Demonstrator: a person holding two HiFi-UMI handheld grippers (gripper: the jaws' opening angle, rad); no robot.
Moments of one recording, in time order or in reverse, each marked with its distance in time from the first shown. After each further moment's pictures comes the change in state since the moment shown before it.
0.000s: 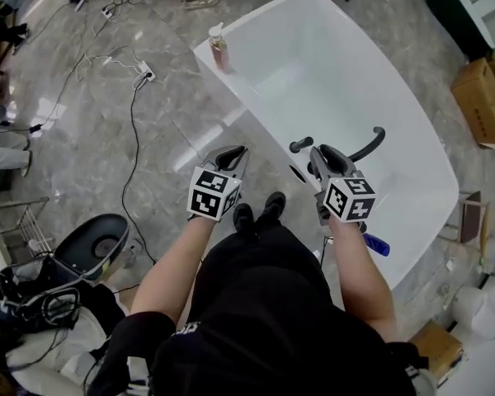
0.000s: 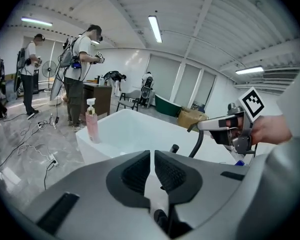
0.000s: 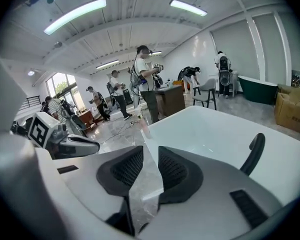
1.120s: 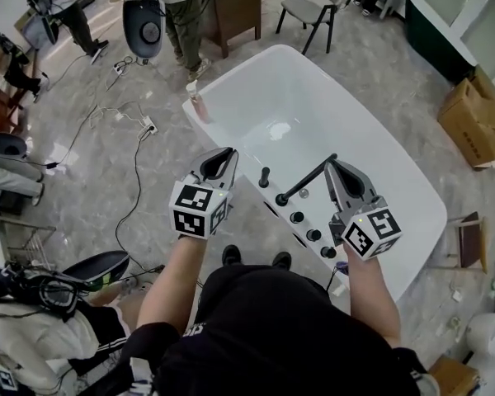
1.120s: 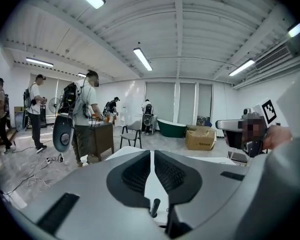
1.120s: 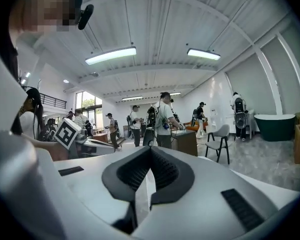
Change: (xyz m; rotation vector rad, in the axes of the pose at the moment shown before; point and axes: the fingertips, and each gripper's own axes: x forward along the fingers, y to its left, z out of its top) left arm -0.046 -0.131 0.196 0.137 -0.285 0.141; right arm -0.206 -0.049 0.156 -0.183 -0.406 0.185
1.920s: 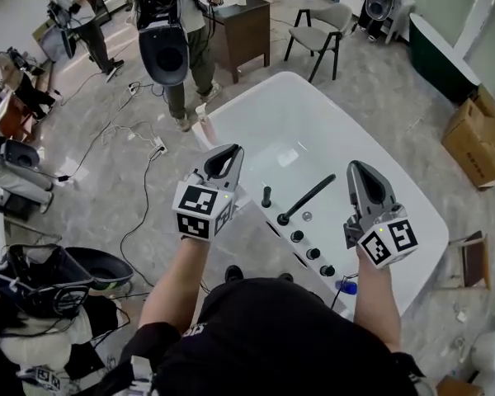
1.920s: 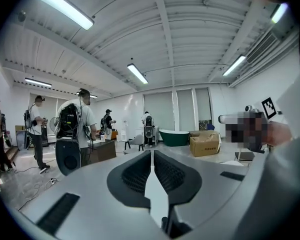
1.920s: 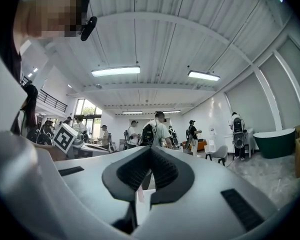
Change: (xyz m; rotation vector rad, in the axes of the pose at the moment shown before) left arm -0.019 -0.020 0.083 0.122 -0.138 0.054; right arm -0.045 -0.021 0.079 -0.084 -0.225 0.012
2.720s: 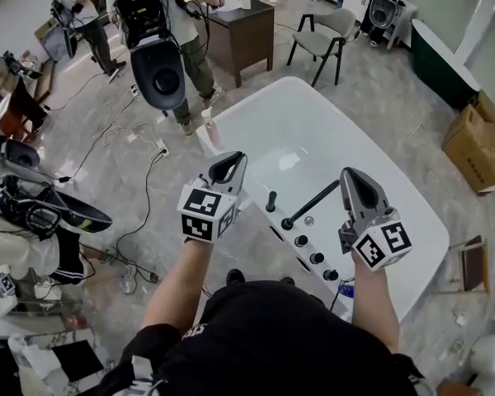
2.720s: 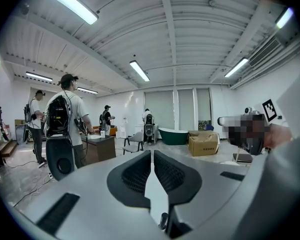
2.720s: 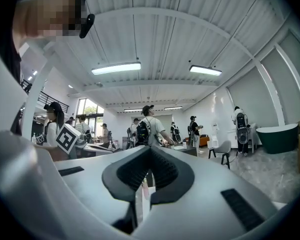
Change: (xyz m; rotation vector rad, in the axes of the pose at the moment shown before) left arm -0.004 0.018 -0.018 -0.036 0.025 -0.015; right arm 0.023 0.025 -0.016 0.028 0.043 0.017
